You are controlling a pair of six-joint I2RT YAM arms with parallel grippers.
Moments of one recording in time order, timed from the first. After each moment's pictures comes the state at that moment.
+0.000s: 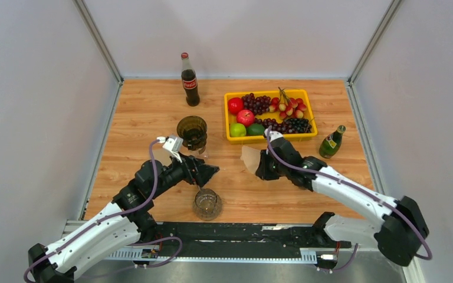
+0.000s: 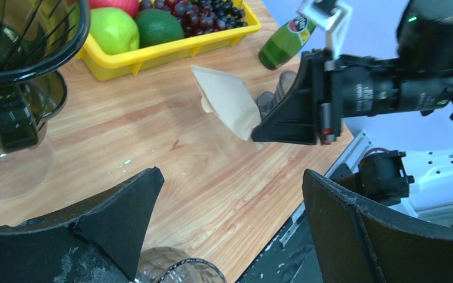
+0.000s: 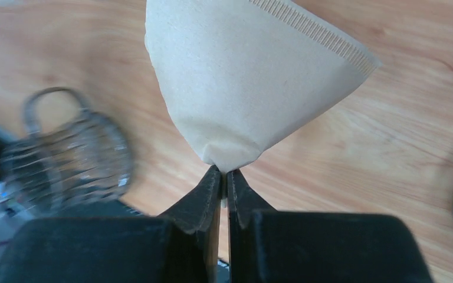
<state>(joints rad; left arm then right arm) -0.79 0.55 0.43 -0.03 0.04 -0.59 0.77 1.18 0.73 -0.44 0.04 0.59</state>
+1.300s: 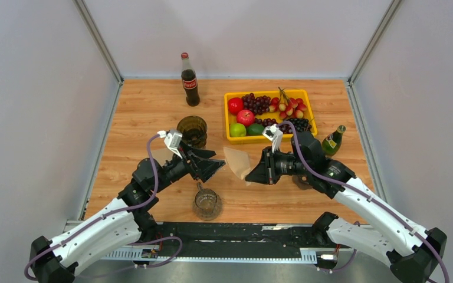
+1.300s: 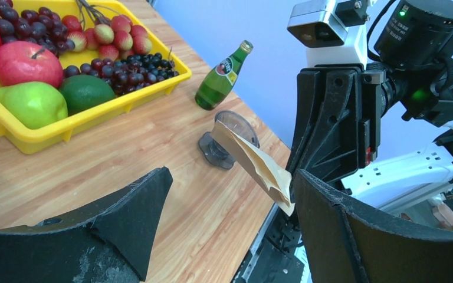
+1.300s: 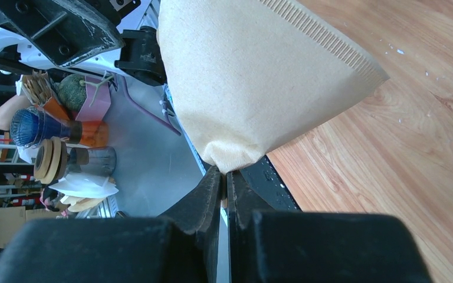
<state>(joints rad) -0.79 0.64 0.43 0.31 0.18 -0.62 0.73 0.89 0.82 -0.40 -0.58 0.54</state>
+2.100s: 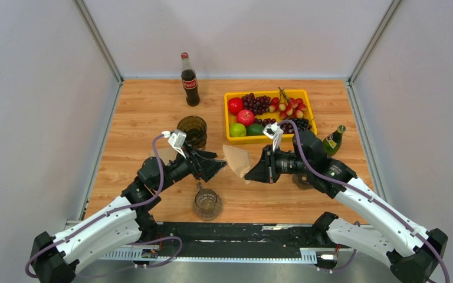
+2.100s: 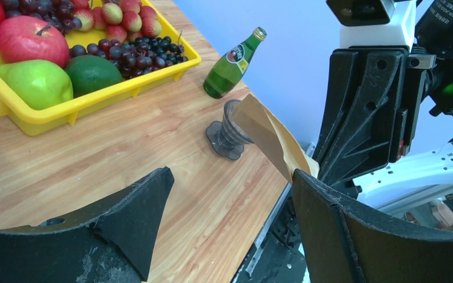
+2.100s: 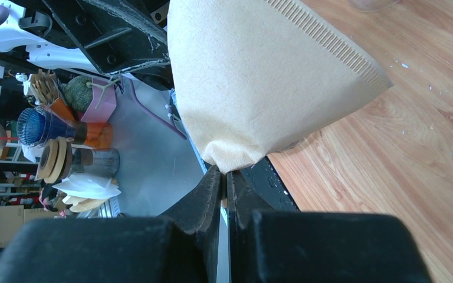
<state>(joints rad) -0.79 0.67 0.42 0.31 0.17 -0.63 0.73 0.88 0.84 -0.38 -0.59 0.54</state>
